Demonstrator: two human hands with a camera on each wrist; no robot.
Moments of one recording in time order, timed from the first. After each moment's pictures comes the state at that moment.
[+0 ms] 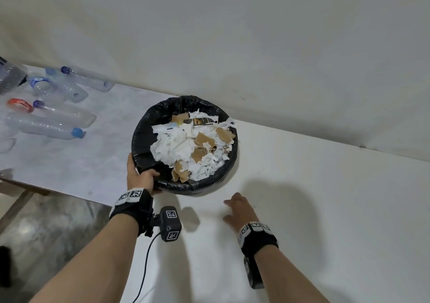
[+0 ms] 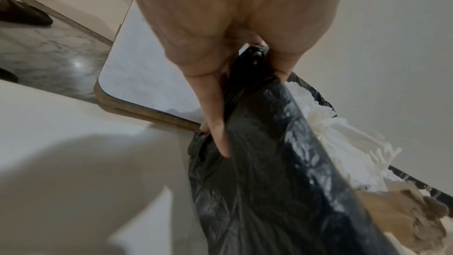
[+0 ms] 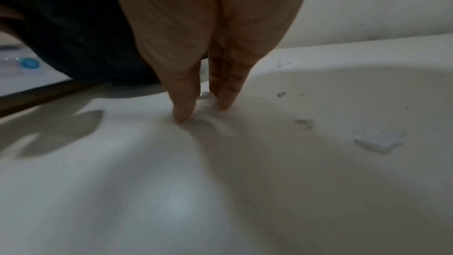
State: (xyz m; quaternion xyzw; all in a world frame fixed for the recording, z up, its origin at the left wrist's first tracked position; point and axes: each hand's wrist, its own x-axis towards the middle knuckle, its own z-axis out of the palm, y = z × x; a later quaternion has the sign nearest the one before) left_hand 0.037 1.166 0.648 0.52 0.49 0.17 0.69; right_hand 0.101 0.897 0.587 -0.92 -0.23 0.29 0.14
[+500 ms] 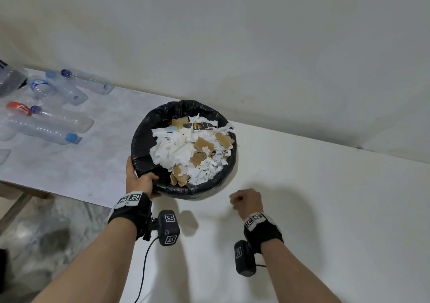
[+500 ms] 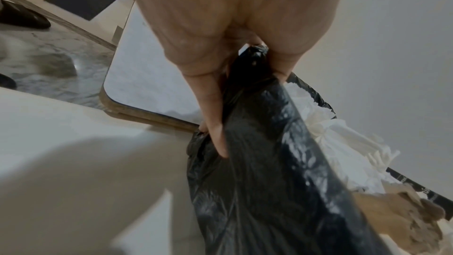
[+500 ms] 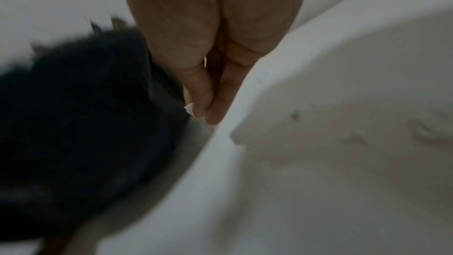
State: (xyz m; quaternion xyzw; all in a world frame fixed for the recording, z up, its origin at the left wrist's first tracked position) left_hand 0.031 1.163 0.658 0.52 0.49 0.16 0.68; right_hand 0.123 0.897 0.617 -0.91 -0.07 0.21 0.35
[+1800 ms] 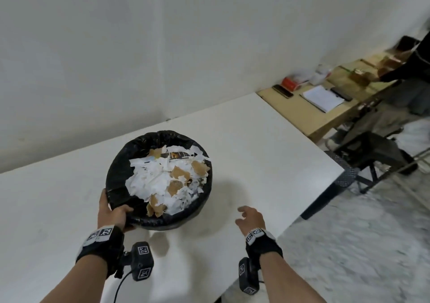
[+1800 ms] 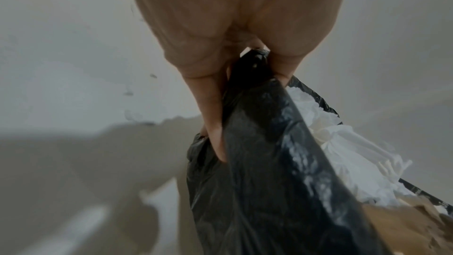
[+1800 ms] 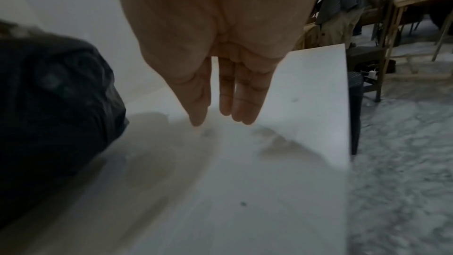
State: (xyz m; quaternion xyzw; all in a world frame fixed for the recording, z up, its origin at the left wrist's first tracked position) left_hand 0.094 0.813 0.668 0.65 0.29 -0.12 0.70; right_hand -0.042 0.479 0.651 -0.86 0.37 0.11 0.33
